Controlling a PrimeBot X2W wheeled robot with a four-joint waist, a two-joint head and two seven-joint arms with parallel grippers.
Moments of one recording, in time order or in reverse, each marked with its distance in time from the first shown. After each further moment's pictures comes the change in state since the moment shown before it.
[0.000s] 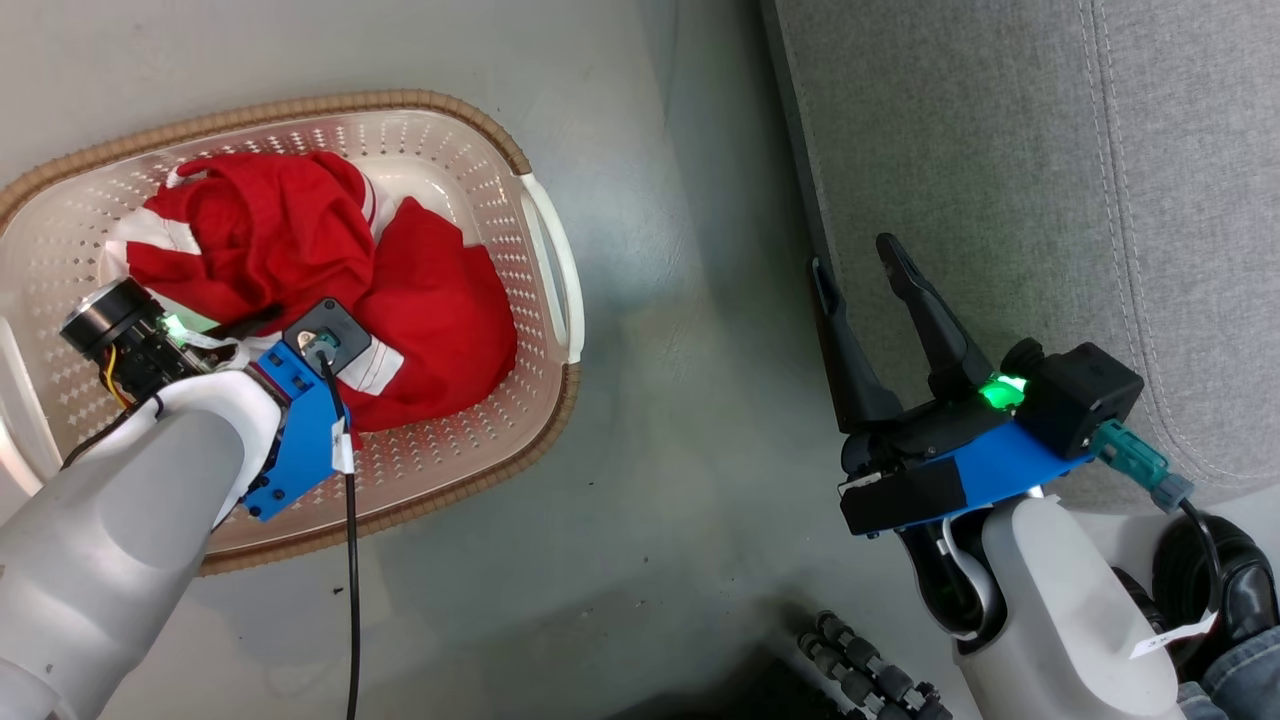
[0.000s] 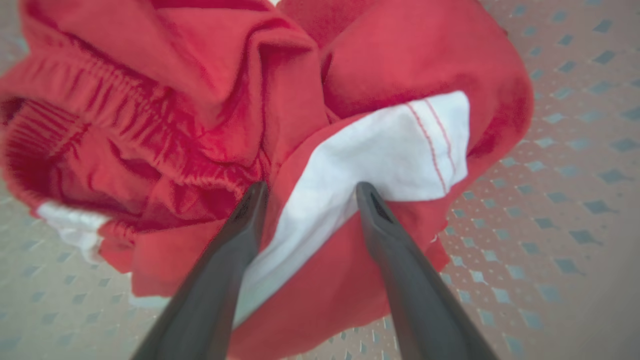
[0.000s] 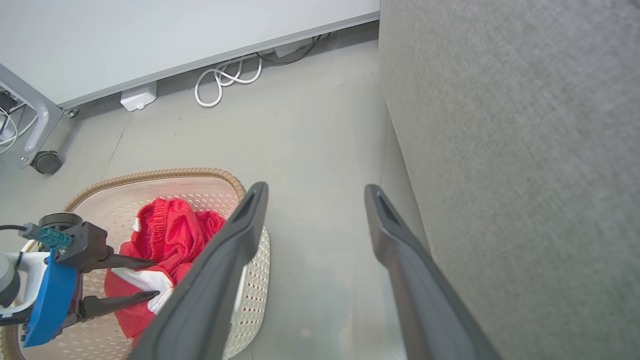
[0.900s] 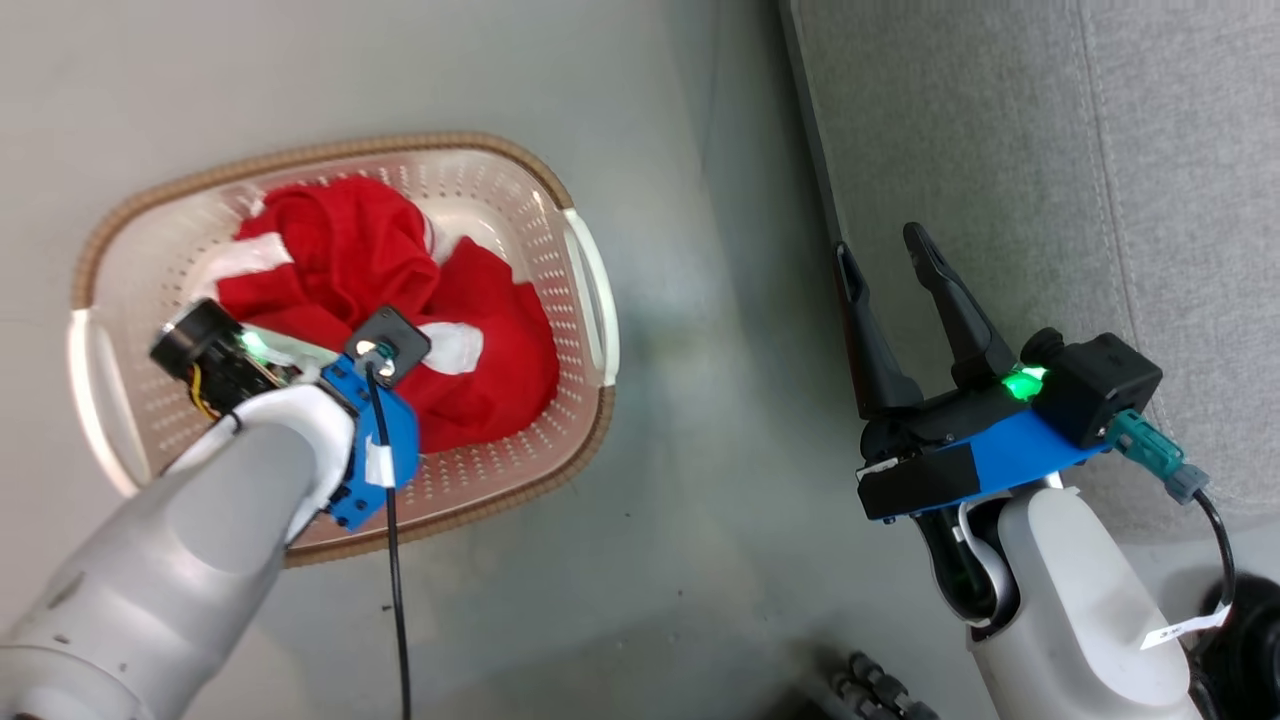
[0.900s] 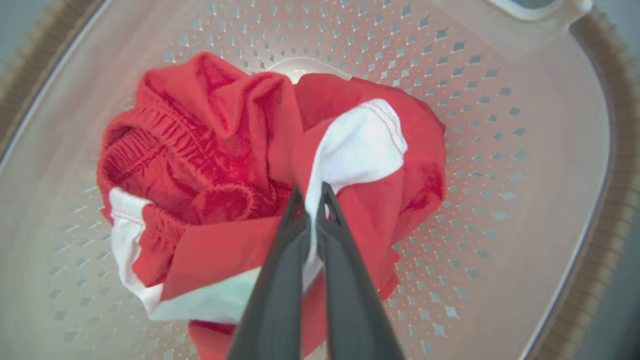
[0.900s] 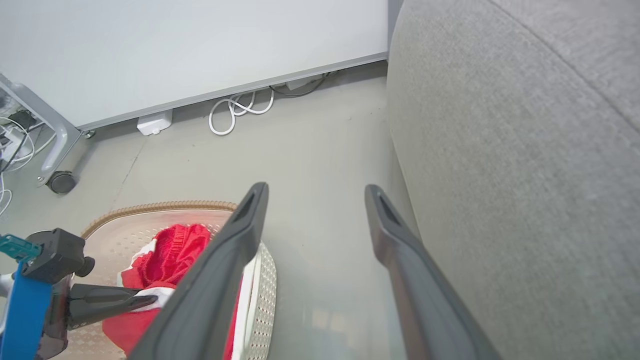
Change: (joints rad) left arm 0.013 -0.078 -0.017 0.013 -0.126 0.002 -0.081; right arm -0.012 0.000 -0.043 0.018 -0.027 0.000 0.000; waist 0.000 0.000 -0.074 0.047
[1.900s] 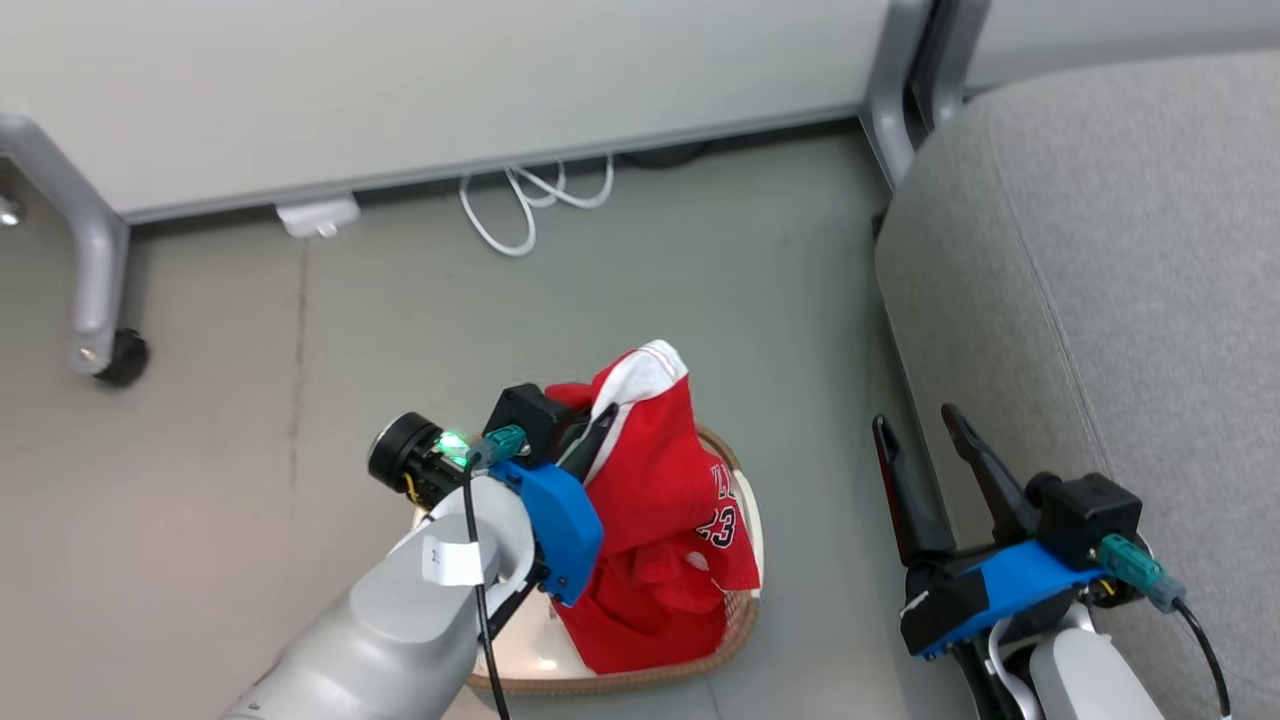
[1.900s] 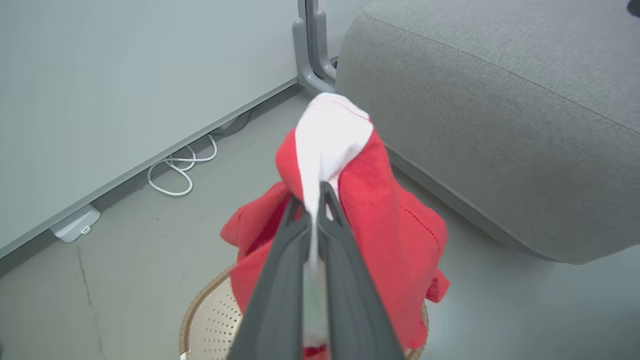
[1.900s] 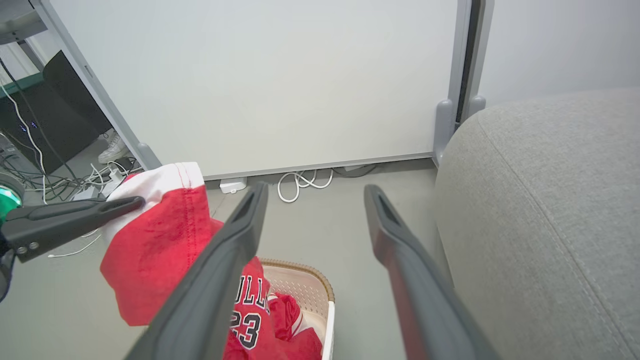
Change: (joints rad) left arm 0.173 -0.279 0.096 0.041 -0.253 -0.002 -0.272; right arm 0.217 0.001 -0.103 0.059 -0.111 0.000 0.063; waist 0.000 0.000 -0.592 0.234
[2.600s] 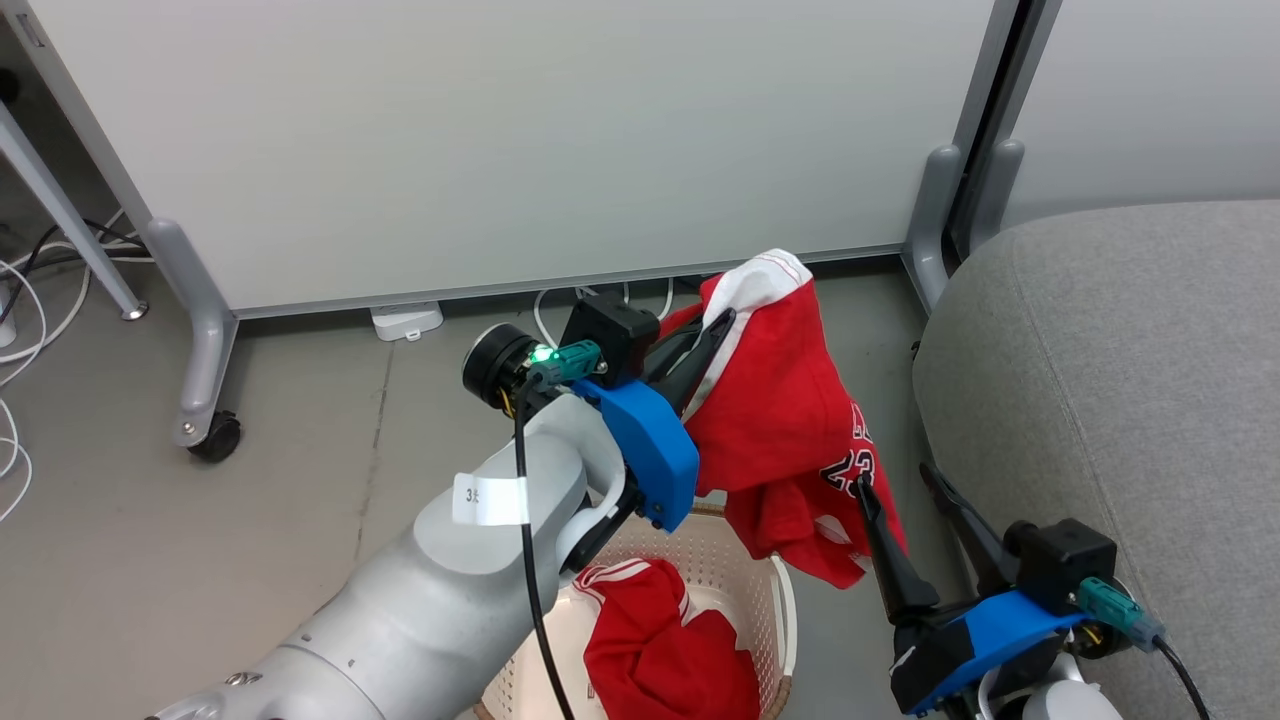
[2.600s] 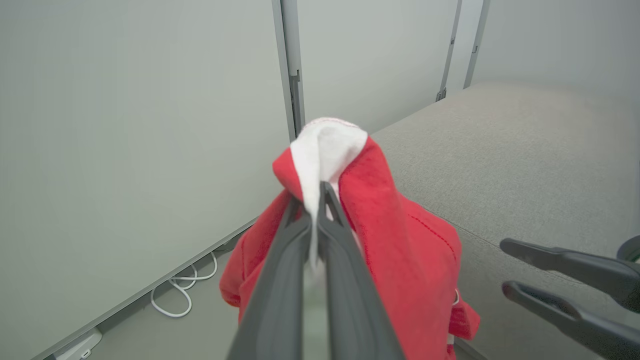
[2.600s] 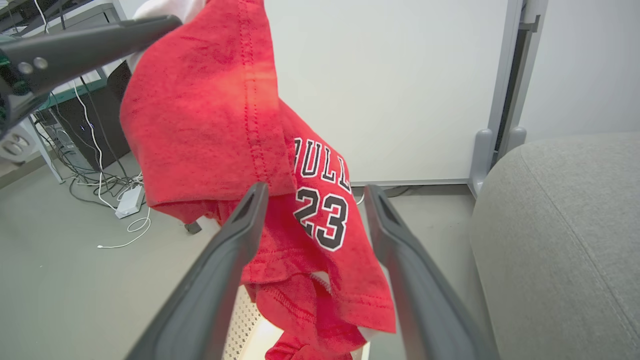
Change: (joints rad) left arm -0.108 -0.075 -0.006 -0.130 -0.107 0.000 -0.009; right arm 0.102 0.000 0.025 -0.059 0.006 0.000 0.067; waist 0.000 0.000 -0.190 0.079
